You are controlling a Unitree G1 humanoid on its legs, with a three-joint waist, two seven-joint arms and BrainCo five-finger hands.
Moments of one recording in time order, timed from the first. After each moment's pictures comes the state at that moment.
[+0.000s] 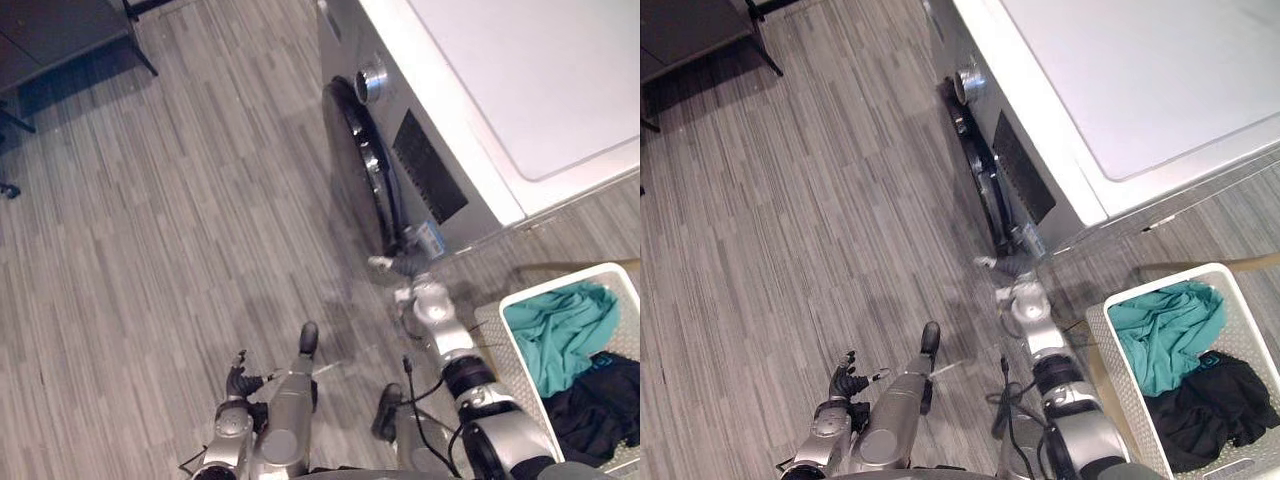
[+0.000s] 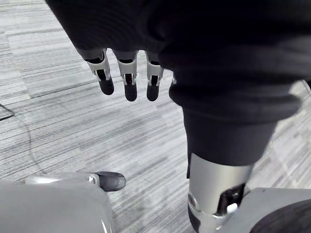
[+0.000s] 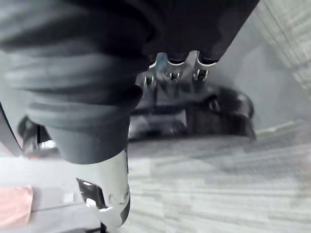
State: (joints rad) left arm 0.02 0.07 0.04 0.76 0.05 -0.13 0.26; right arm -0.53 -0.15 0.07 0.60 -0.05 -0.08 -0.26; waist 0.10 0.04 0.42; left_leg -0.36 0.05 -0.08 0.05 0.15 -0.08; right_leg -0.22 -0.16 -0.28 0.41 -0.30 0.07
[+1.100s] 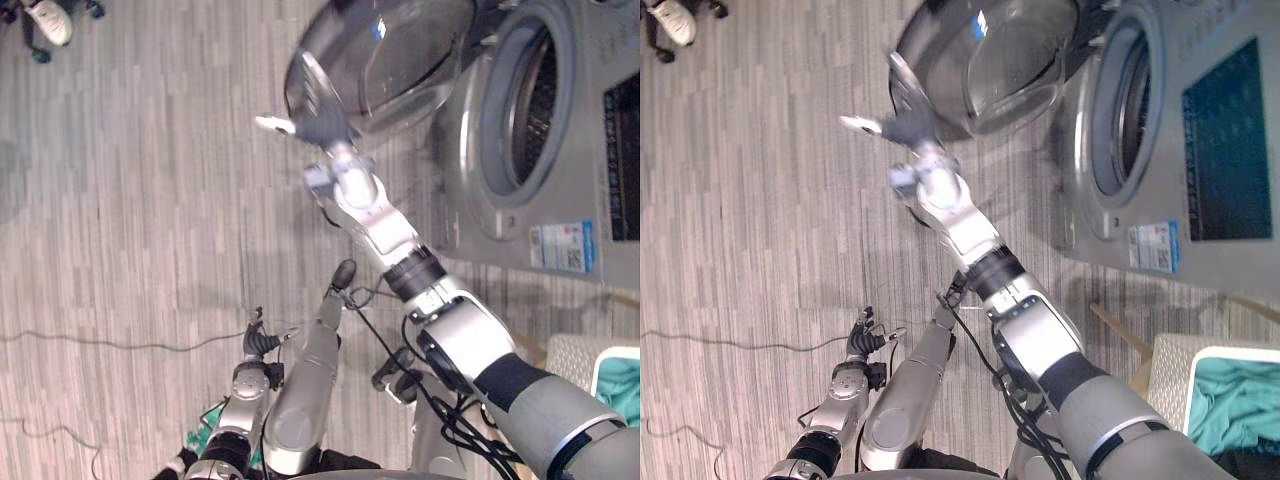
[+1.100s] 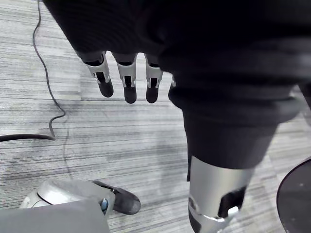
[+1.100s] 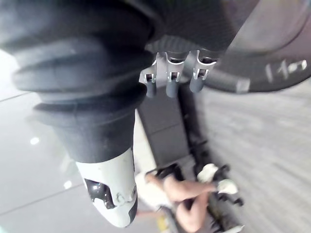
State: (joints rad) left arm -0.11 0.02 -0.06 0.64 -0.01 -0.14 0.28; right arm -1.24 0.02 0.33 0.60 0.24 -0.14 -0.26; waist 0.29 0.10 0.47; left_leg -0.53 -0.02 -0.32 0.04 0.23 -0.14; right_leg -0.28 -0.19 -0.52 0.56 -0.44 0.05
